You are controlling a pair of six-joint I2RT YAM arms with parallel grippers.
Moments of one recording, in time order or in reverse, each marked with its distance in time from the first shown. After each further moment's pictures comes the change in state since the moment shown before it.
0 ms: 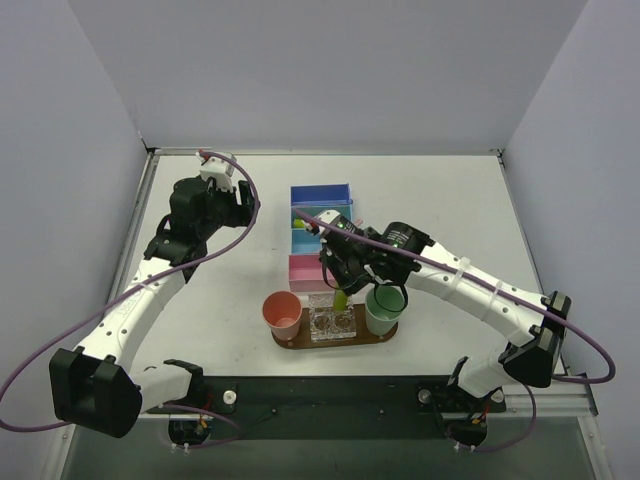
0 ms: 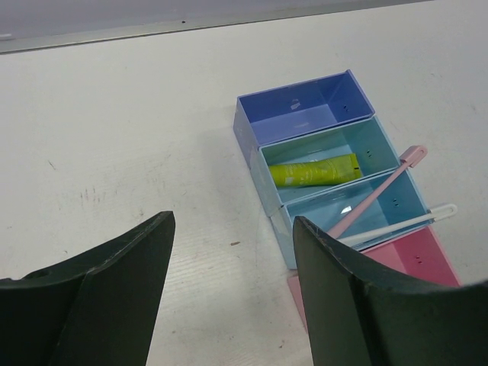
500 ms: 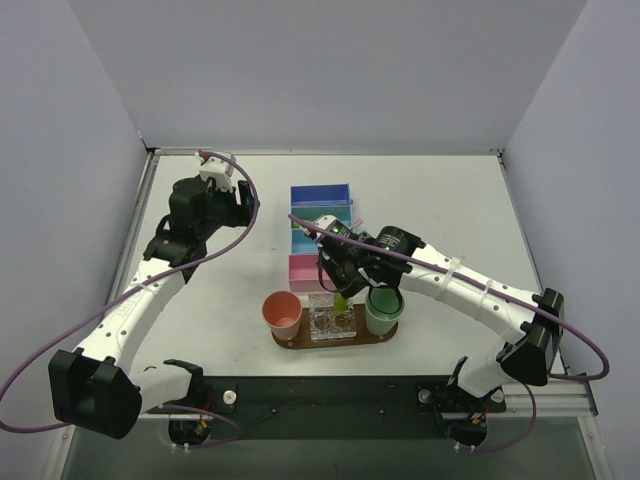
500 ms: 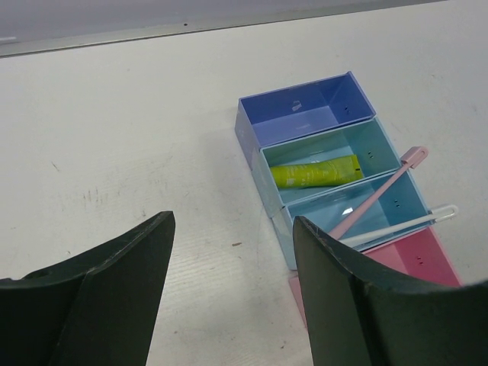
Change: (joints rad) left arm 0.000 -0.005 0.000 0.000 -0.004 0.005; right arm 0.001 0.016 -0.058 0.045 0.004 0.001
